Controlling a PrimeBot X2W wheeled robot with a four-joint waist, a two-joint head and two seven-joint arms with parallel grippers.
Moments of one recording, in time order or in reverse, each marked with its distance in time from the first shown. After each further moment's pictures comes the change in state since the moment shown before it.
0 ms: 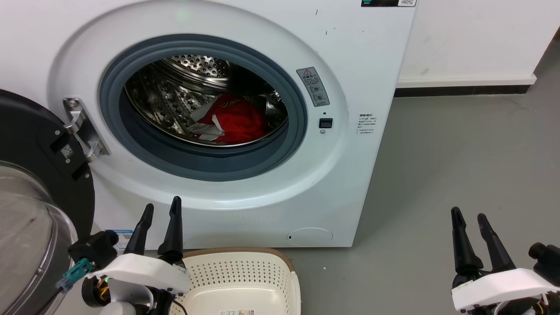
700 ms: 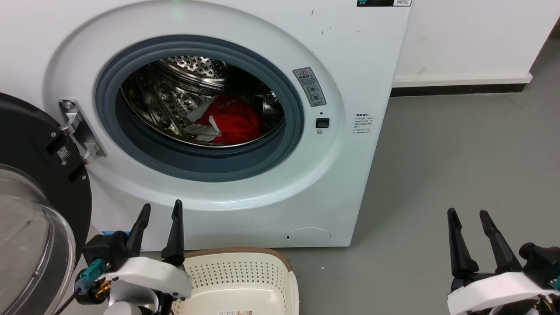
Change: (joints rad) left arm -0.005 0.014 -0.012 0.035 0.196 0.022 -0.053; right arm 0.027 0.000 0.007 -0.056 -0.219 0.000 -0.018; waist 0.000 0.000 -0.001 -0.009
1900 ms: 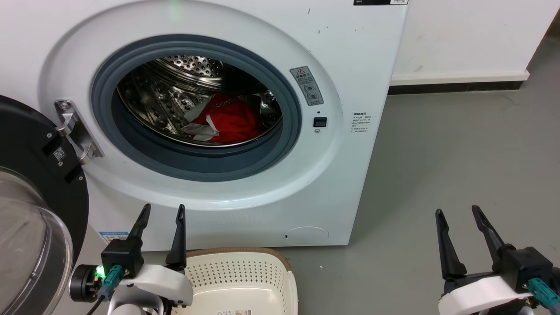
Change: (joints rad) left arm 0.000 -0.021 0.036 0.038 0.268 0.002 -0.072; right arm 0.004 0.000 0.026 -0.019 -0.254 0.000 -0.051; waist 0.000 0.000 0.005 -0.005
